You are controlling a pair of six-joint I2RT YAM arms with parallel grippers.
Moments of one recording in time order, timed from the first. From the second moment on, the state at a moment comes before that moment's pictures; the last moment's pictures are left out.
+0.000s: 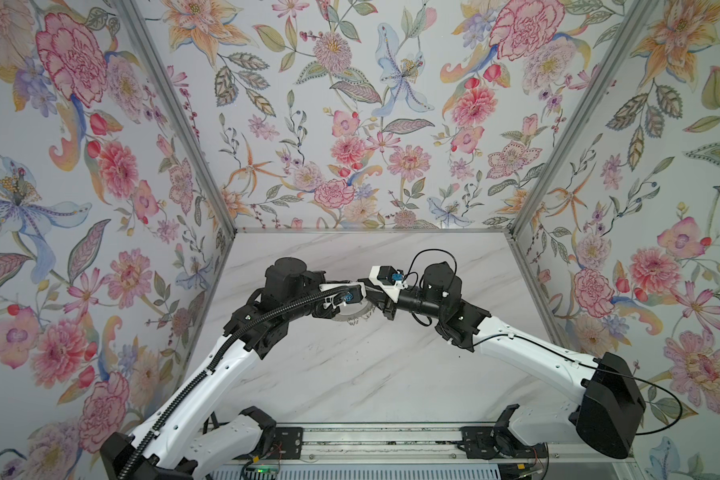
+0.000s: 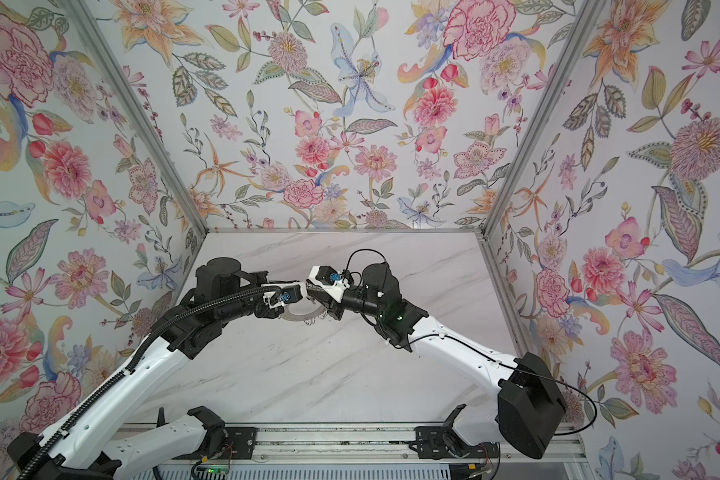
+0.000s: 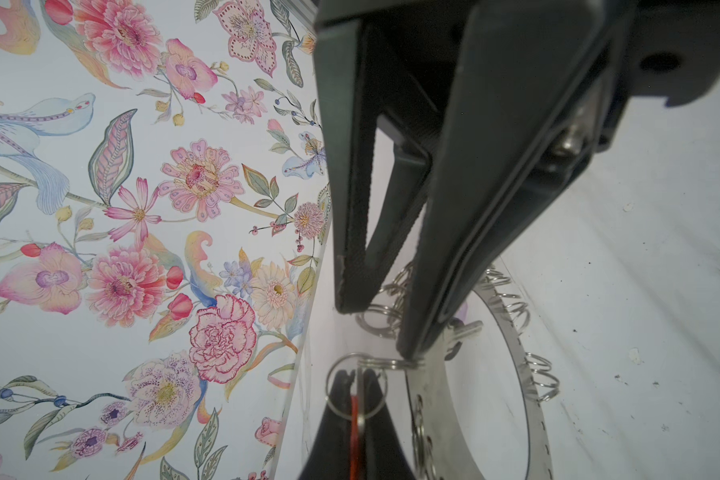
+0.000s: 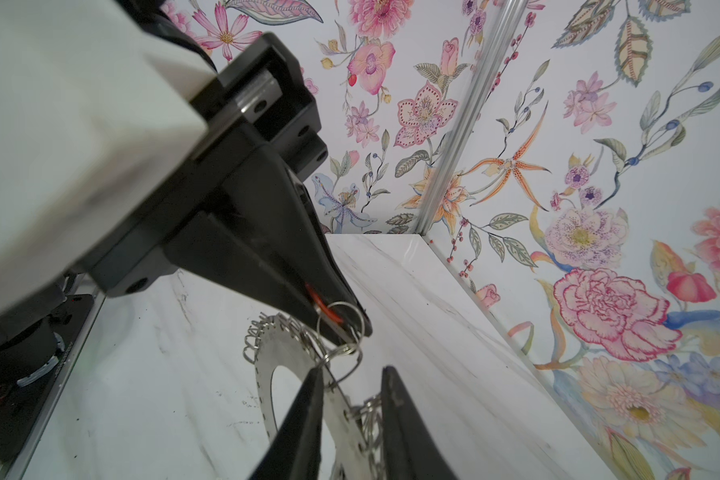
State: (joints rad) left arm -0.55 1.05 1.08 -0.45 0.24 1.01; right arm 0.82 1.38 0.99 0.29 -0.43 -0.29
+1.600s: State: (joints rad) left arm -0.55 1.08 1.08 -0.49 0.21 0.94; right arm 0.91 1.41 0.87 0.48 -0.22 -0.13
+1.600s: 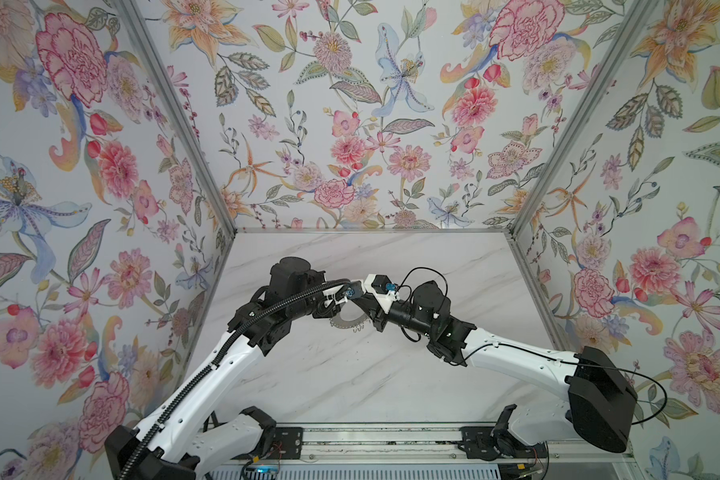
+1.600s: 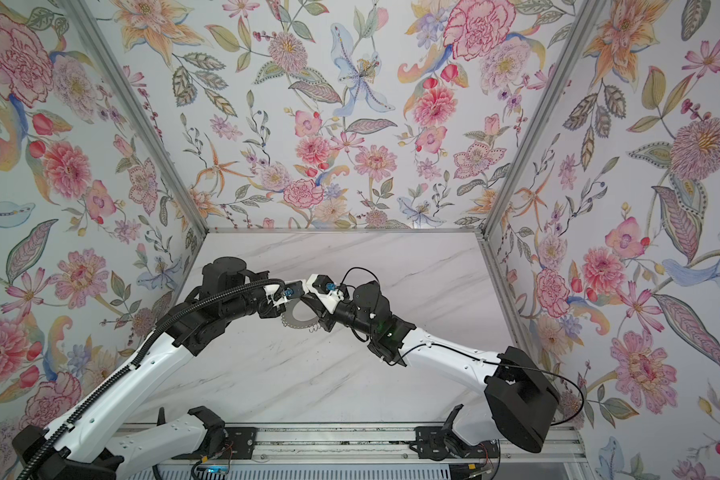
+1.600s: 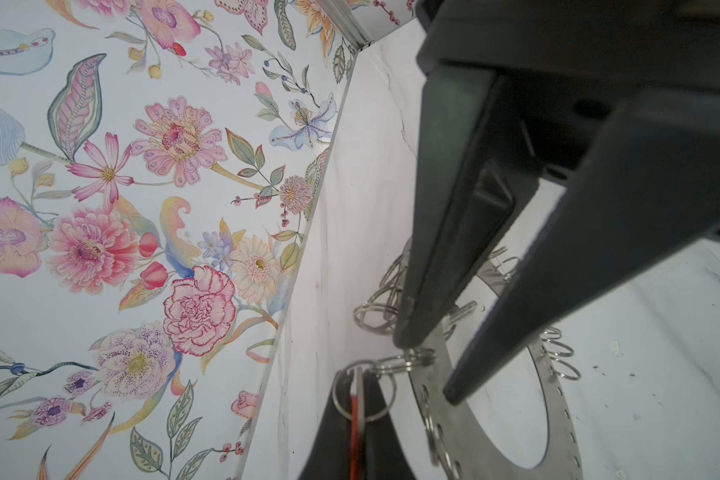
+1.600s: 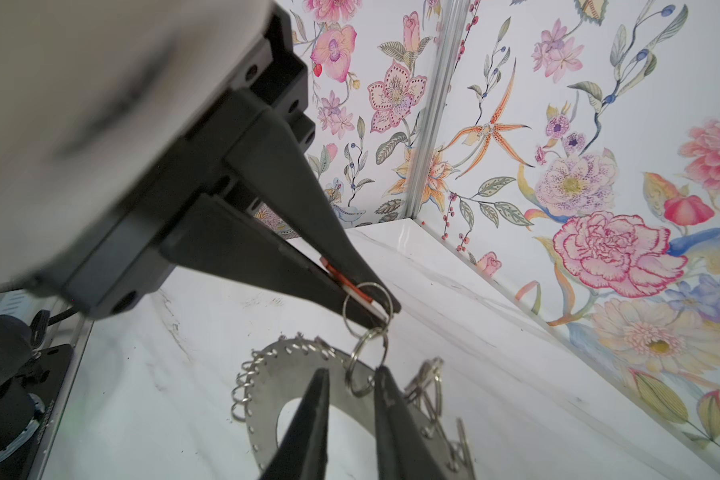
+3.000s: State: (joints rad) left arm -0.54 1.08 1.09 -0.48 0.17 0.85; right arm 0.85 1.39 0.87 0.64 -0.32 0.00
